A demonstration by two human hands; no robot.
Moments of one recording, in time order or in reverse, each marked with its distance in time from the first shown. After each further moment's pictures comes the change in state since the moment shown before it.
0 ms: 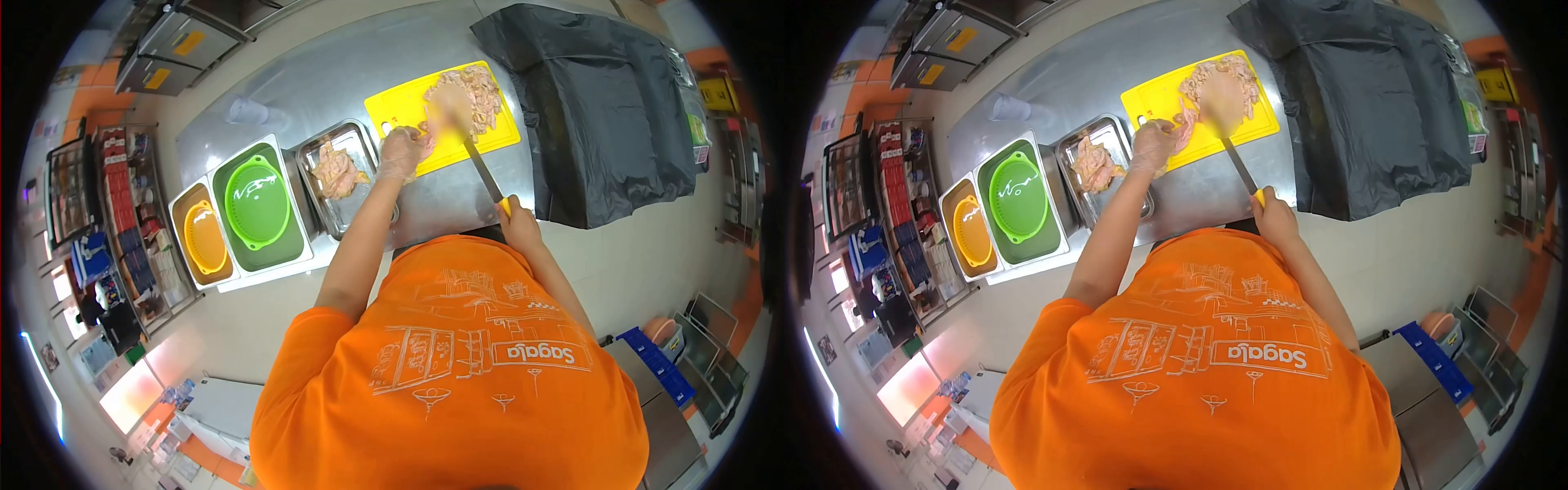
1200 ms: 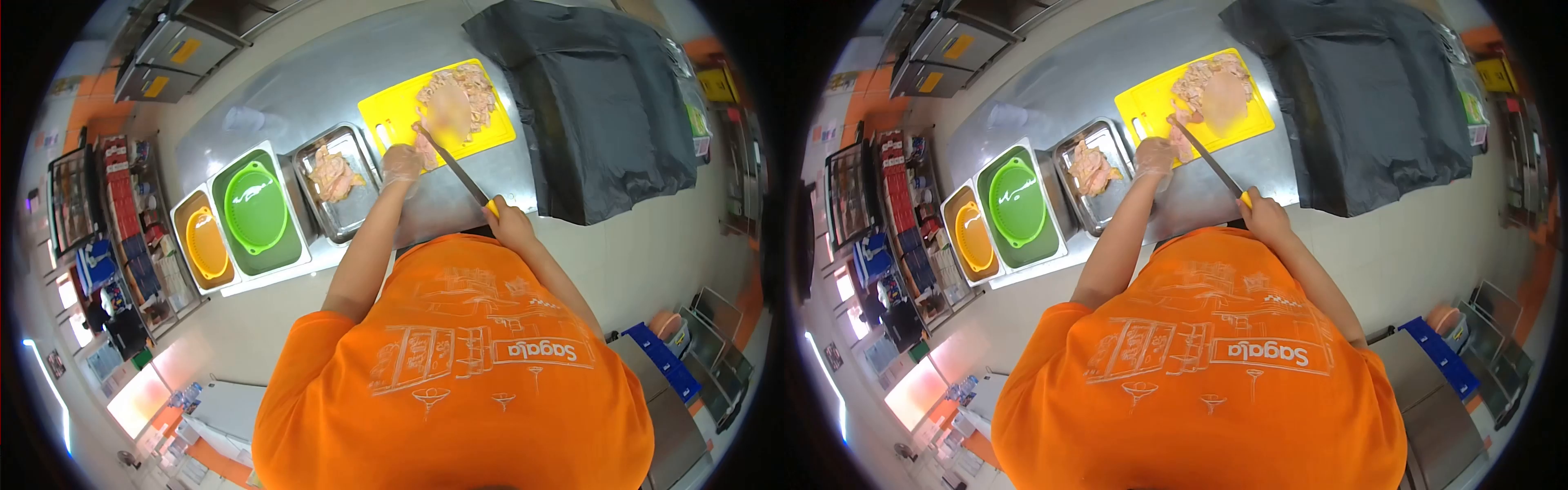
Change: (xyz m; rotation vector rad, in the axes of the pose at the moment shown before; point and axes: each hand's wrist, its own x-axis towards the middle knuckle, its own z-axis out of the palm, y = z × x) left_hand -0.011 -0.021 0.043 -0.008 -0.130 -0.168; right_hand 0.005 0.004 0.008 -0.034 -0.117 -0.084
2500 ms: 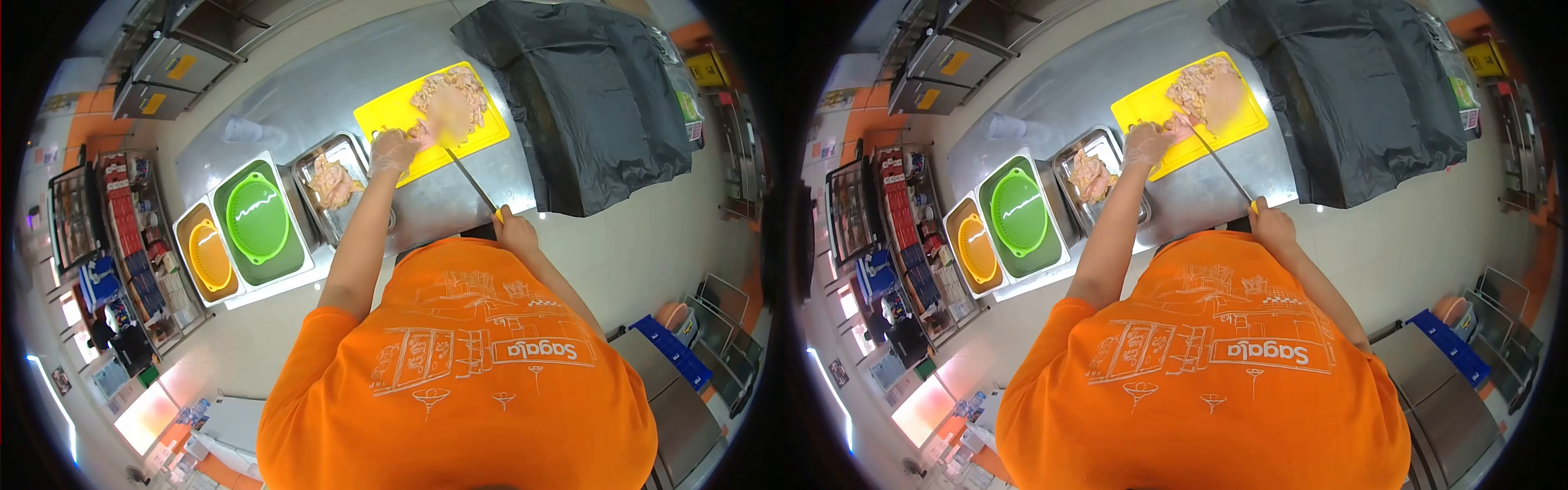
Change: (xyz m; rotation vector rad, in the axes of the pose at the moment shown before) left_hand 0.009 0.040 -0.055 0.270 -0.007 0.159; right_hand -0.028 0.013 0.020 -0.167 0.120 0.081
